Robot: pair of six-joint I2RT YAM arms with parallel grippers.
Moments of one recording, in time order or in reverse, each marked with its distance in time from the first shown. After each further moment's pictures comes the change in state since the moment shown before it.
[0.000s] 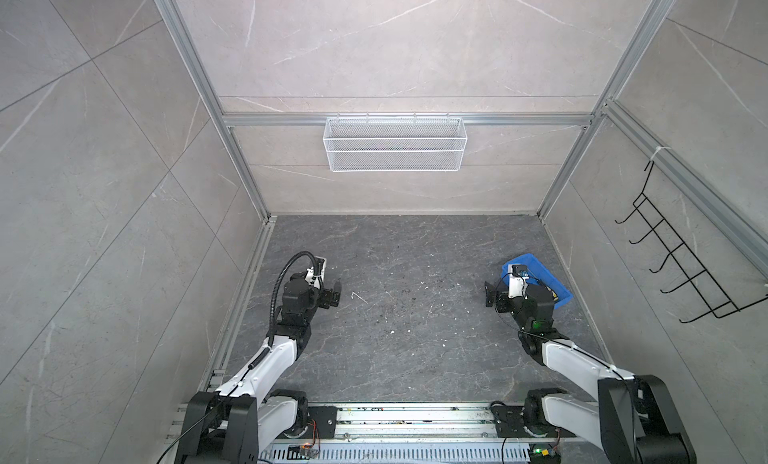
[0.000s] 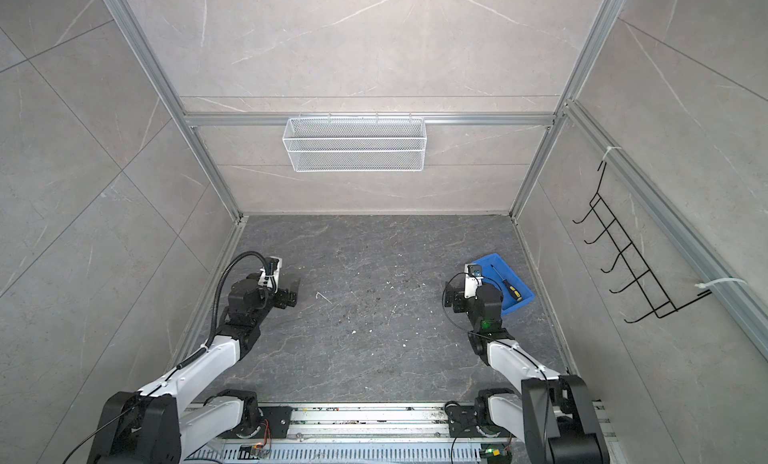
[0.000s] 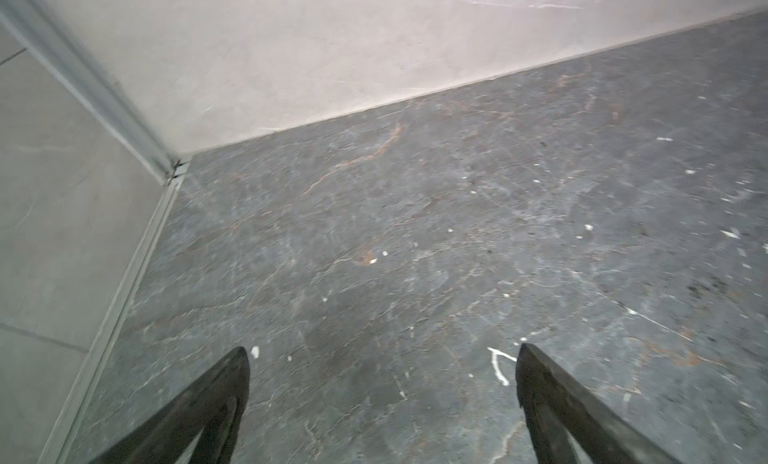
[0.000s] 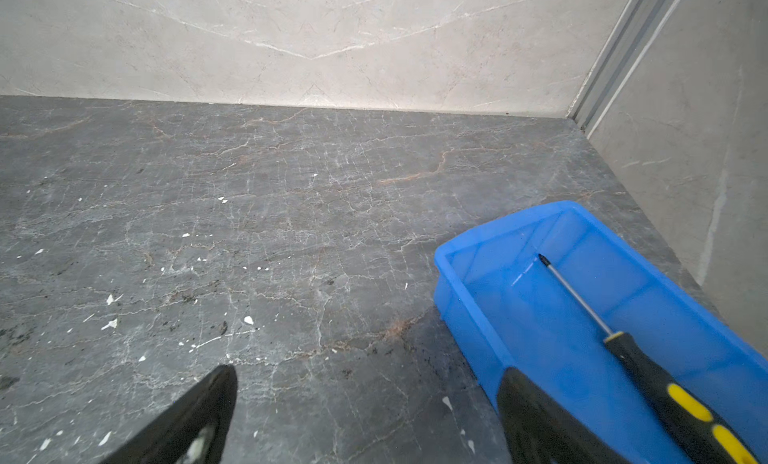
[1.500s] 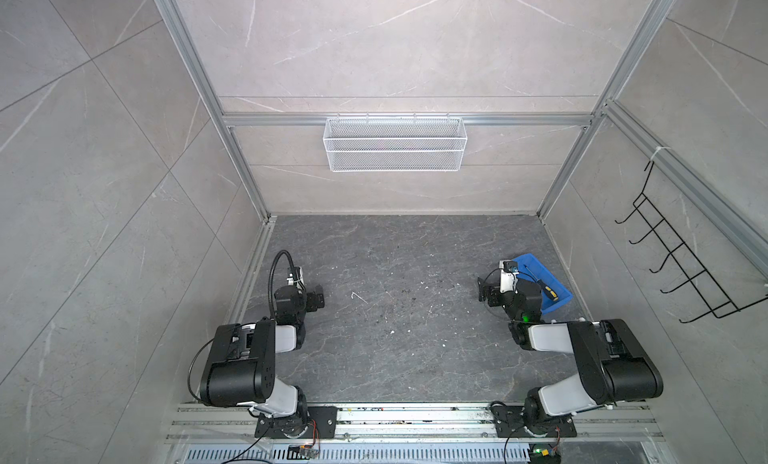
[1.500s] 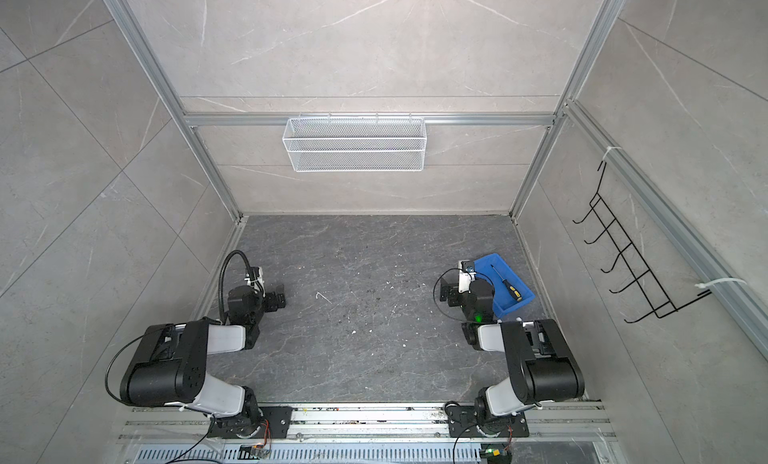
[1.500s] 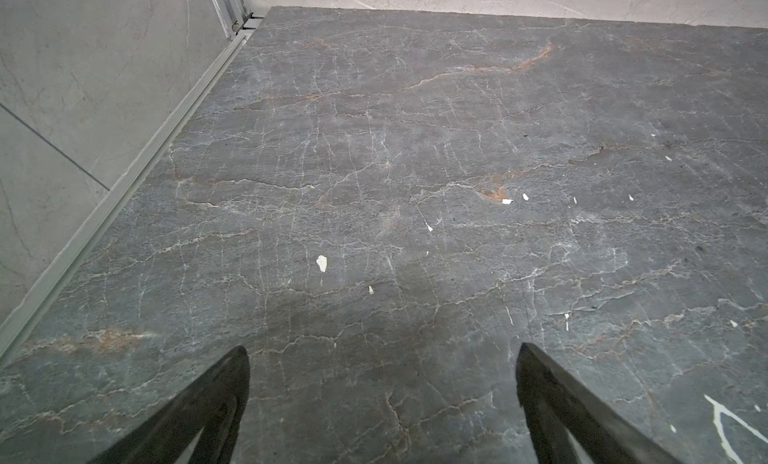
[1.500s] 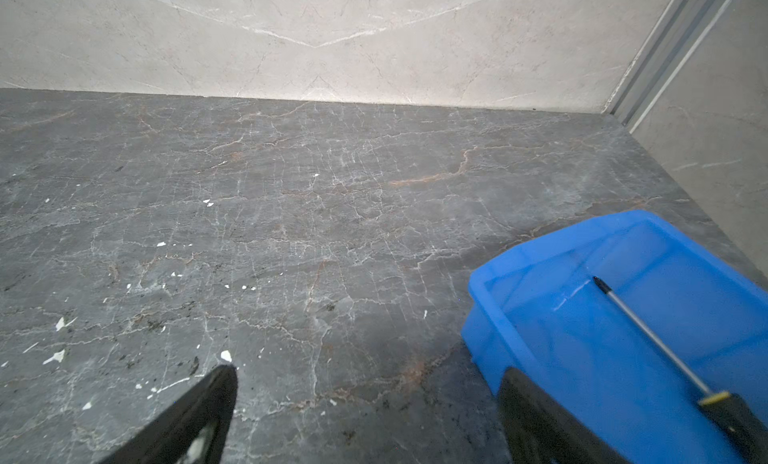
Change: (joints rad) left arm 0.174 0.396 -0.060 0.359 -0.016 -0.150; right arm 0.000 0.314 0.053 0.268 -0.030 -0.001
